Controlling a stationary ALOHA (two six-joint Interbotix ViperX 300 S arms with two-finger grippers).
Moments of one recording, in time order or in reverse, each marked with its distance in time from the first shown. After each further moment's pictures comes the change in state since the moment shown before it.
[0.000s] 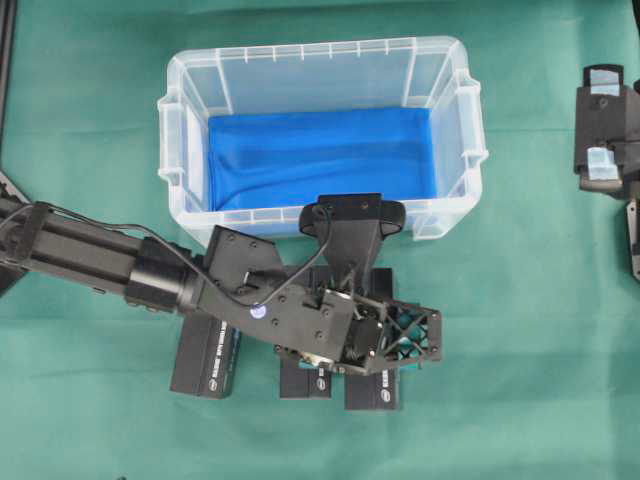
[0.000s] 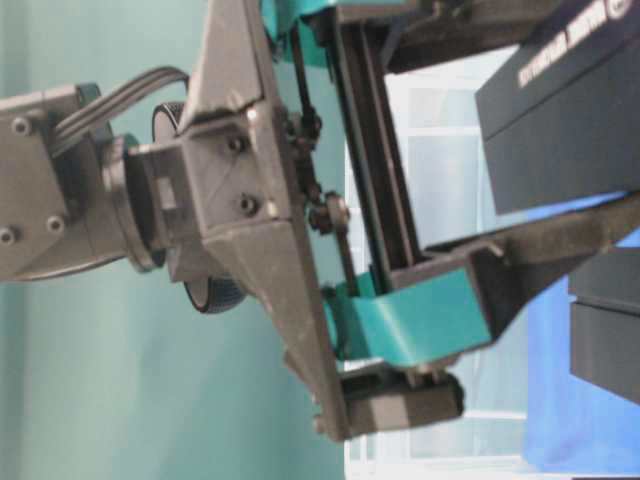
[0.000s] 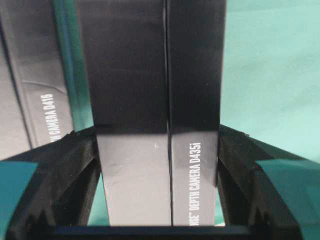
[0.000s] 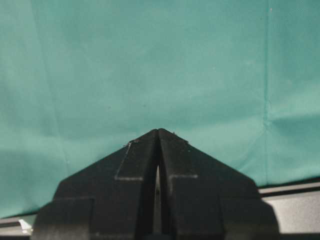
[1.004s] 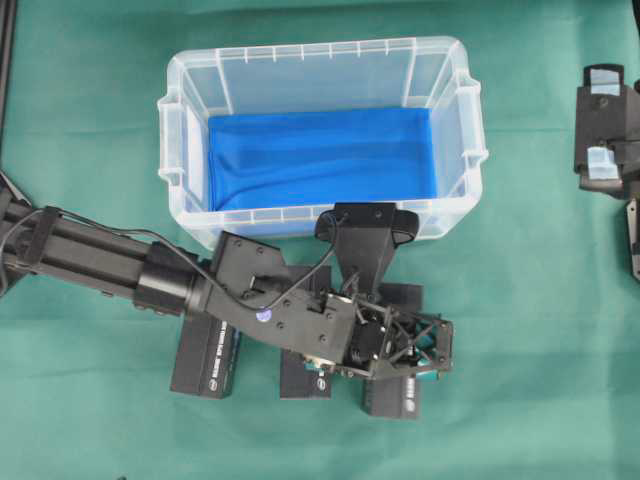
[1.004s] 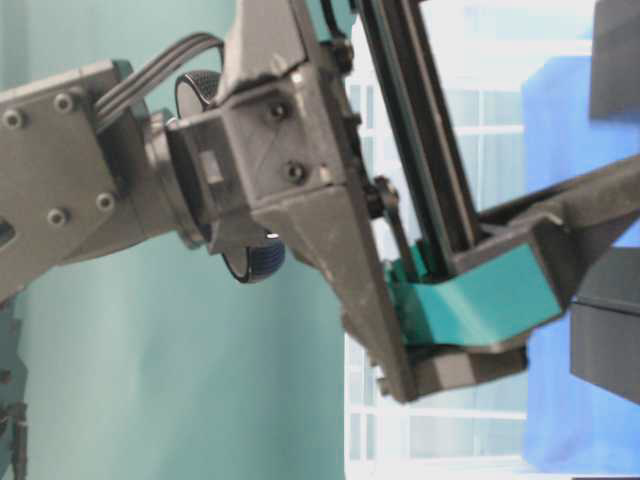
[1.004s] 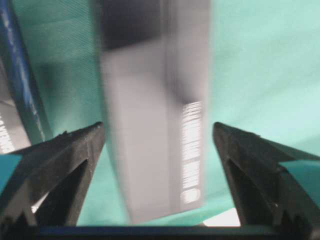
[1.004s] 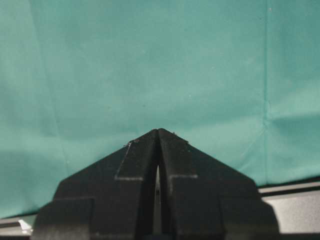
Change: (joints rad) left arm -0.002 0.020 0.020 -0.002 -0.110 0.051; right arm 0.000 0.000 0.000 -0.003 0.000 0.005
